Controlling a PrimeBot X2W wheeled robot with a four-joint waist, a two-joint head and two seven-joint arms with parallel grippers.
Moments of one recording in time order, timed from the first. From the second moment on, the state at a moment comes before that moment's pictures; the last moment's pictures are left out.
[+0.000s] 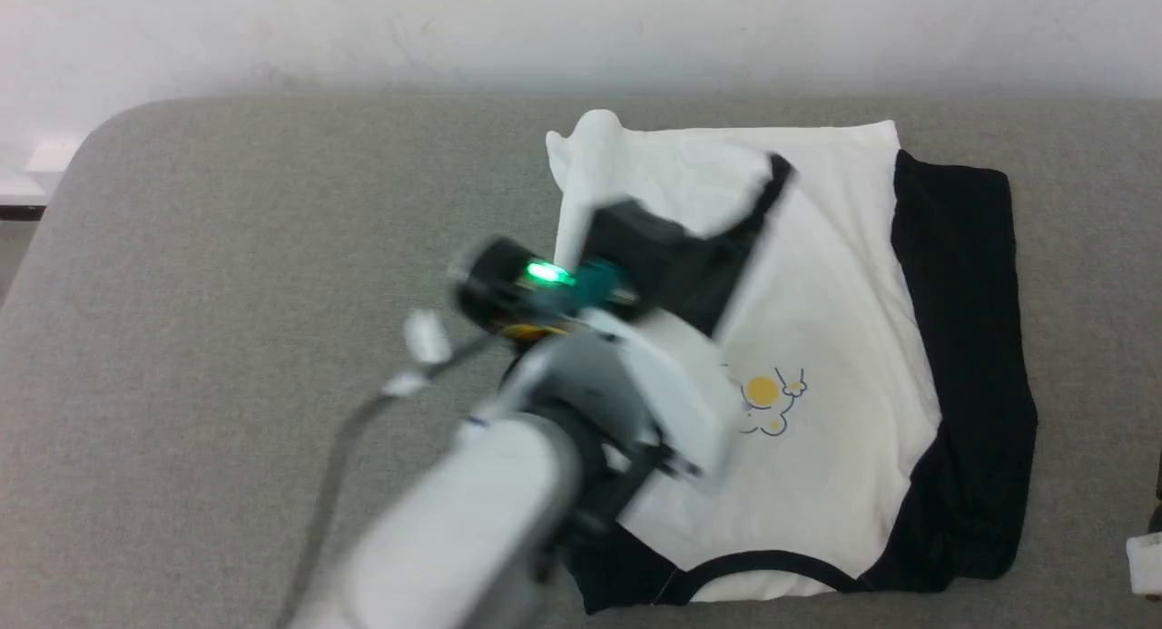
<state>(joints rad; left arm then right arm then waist) -0.58 0.18 -0.67 -0.21 -0.45 0.15 0.41 0.14 -0.05 -0.35 -0.38 0.19 0.13 0.02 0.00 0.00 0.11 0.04</state>
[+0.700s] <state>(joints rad) -0.66 0.05 -1.23 0.41 -0.62 0.20 0.18 0.07 -0.05 -0.29 -0.37 0.20 0.13 0.02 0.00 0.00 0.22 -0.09</state>
